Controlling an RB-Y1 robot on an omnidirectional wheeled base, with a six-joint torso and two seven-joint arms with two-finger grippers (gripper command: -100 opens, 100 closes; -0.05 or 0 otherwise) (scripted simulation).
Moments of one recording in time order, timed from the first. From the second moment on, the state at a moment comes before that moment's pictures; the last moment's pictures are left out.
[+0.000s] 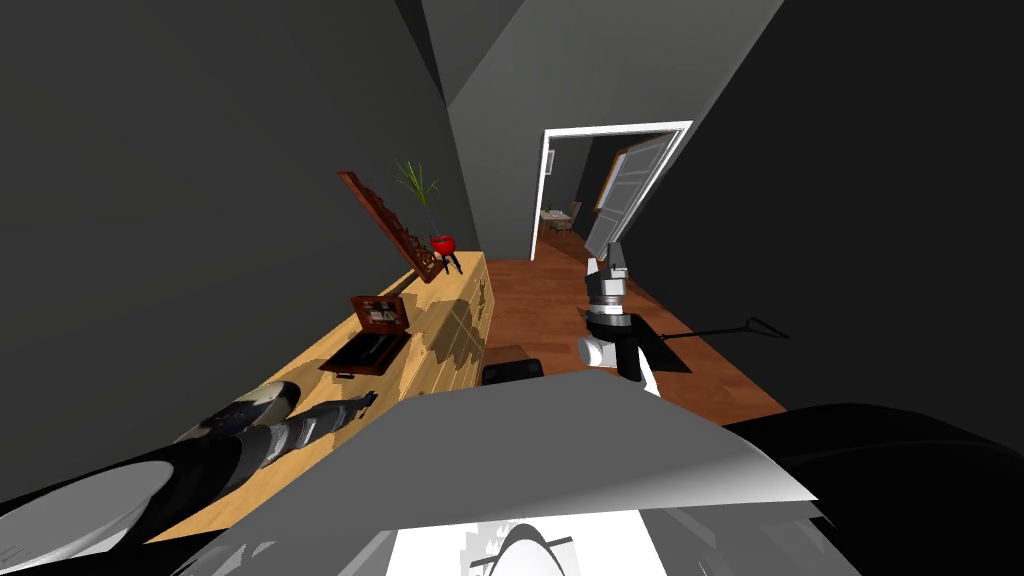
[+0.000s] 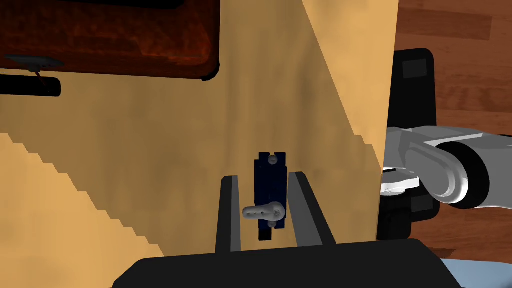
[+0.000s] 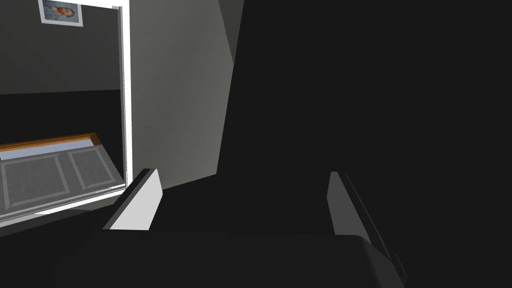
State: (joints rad) left arm 0.51 0.36 1.01 -2.01 1.05 1.71 0.80; right arm 0.49 -0.02 -0.03 -2.39 0.04 -0.36 0.12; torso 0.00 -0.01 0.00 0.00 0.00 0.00
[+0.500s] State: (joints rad) left arm 0.48 0.38 1.10 -2.00 0.97 1.67 0.76; right arm 0.49 -0.02 -0.03 -2.39 0.04 -0.36 0.12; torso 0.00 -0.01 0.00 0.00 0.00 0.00
